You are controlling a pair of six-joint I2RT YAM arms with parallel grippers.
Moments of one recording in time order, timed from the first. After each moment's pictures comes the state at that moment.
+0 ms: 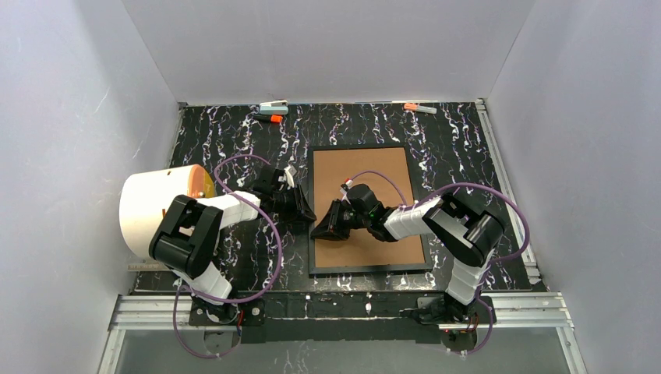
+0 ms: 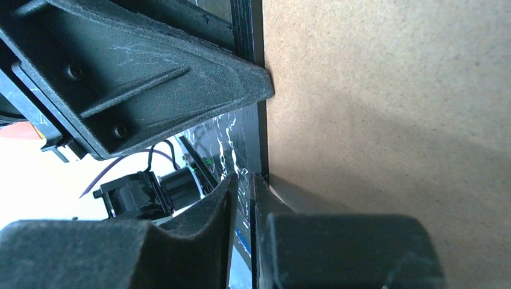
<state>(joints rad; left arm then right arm) -0.41 1.63 0.74 -0.08 0.43 -0.64 0.86 1.80 0.72 0.48 -0.43 1.21</state>
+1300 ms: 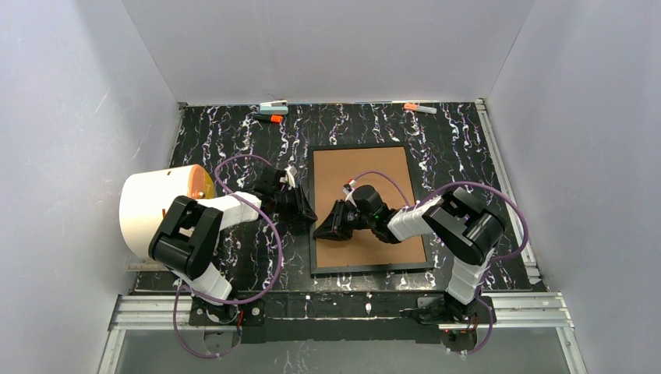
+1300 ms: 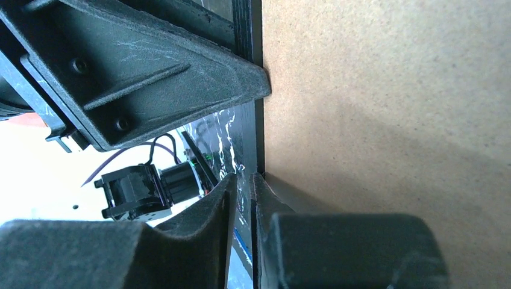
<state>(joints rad) -0.42 1.62 0.73 -0.08 0.40 -0.65 0.83 1.81 0.67 0.55 -0.46 1.18</state>
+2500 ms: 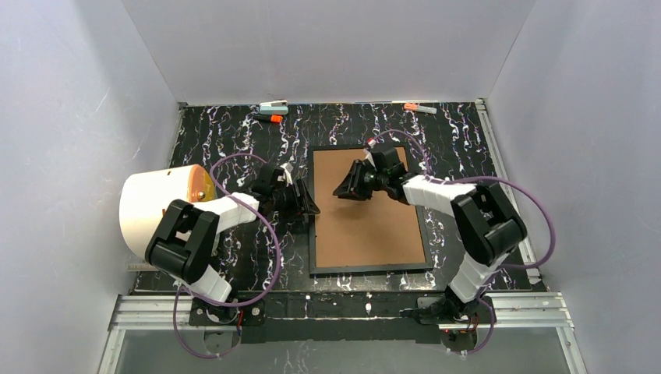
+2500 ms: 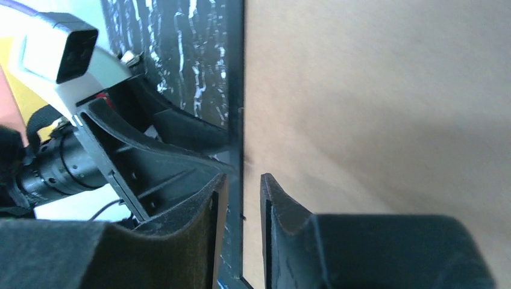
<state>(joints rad) -0.42 1.58 0.74 -0.09 0.37 -0.69 0.59 1.69 0.93 0.07 -0.42 0.89</state>
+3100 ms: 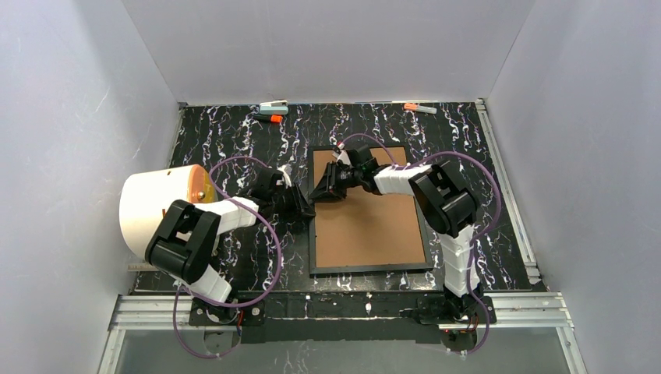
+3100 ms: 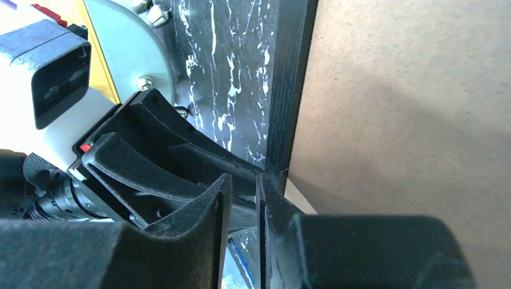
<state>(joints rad) -0.42 1.59 0.68 0.03 0.35 -0.71 0.63 2.08 1.23 0.17 -0.73 0.95</state>
